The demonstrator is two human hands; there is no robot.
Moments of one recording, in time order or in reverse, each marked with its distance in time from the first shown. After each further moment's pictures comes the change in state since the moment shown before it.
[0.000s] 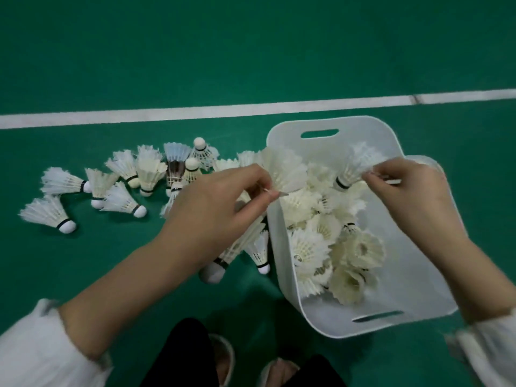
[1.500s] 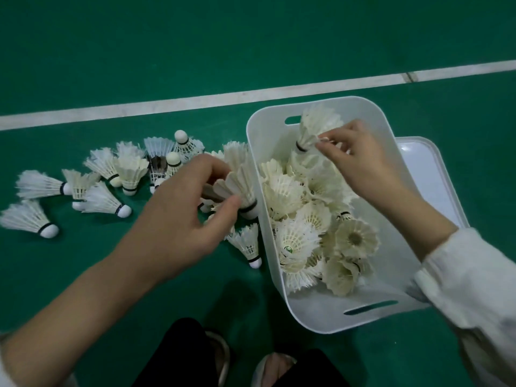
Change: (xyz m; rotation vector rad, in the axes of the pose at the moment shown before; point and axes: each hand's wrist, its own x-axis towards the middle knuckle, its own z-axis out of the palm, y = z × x) left_hand -0.011 0.005 0.001 -0.168 -0.033 -0.041; right_hand 0.041 0.007 0.040 0.108 -0.125 -0.093
